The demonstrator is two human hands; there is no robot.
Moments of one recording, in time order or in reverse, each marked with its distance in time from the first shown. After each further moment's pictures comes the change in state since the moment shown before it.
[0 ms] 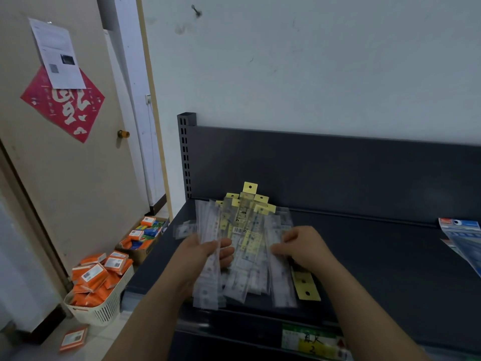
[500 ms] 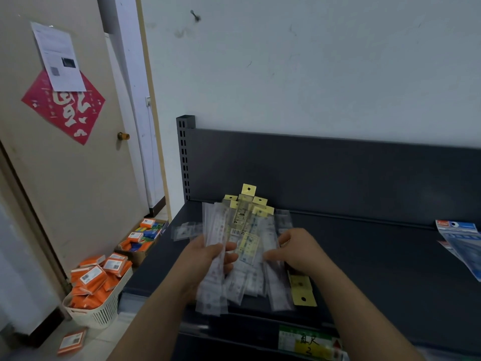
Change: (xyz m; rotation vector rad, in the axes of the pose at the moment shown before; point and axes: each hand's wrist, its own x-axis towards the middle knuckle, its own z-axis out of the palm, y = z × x) left_hand -0.009 0.003 0.015 0.051 -0.033 -0.042; right_hand -0.001 -0.005 0.001 -0.150 -0.053 -0.003
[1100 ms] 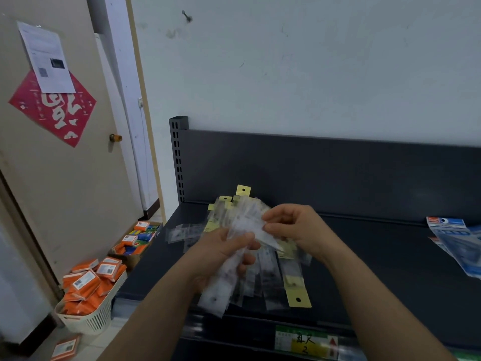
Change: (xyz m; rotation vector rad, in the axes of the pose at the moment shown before) left_hand -0.004 0.015 0.025 0.153 -0.296 0.058; right_hand -0.010 -0.013 -0.037 0.454 -0.091 -0.389
